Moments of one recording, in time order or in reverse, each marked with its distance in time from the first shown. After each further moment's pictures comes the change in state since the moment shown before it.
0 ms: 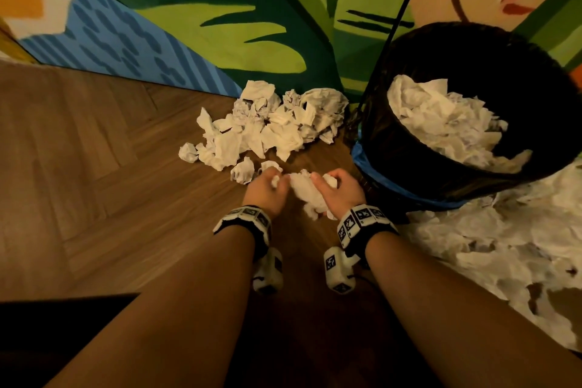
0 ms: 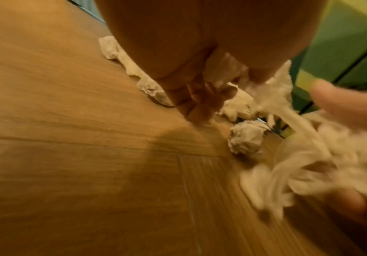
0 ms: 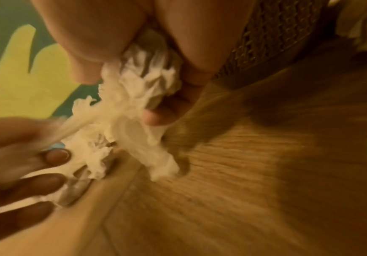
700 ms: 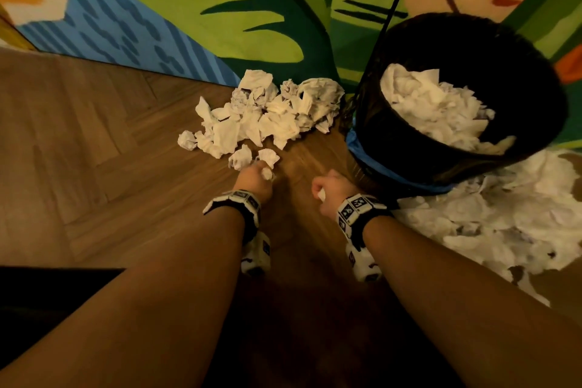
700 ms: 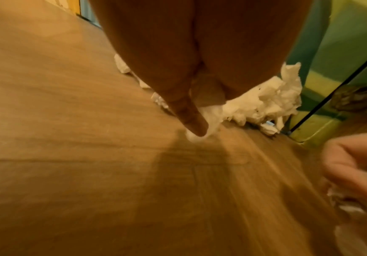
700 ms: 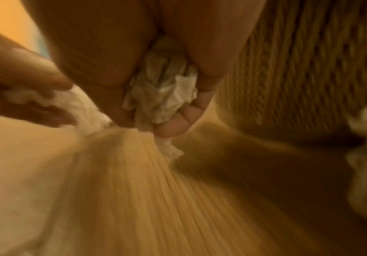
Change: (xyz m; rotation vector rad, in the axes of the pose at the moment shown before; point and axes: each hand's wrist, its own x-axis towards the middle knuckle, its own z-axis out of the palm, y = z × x) left_hand -0.002 -0.004 -0.015 0.210 -0.084 -0.082; right_hand -0.020 -0.006 -0.014 -0.715 -0.351 -0.181
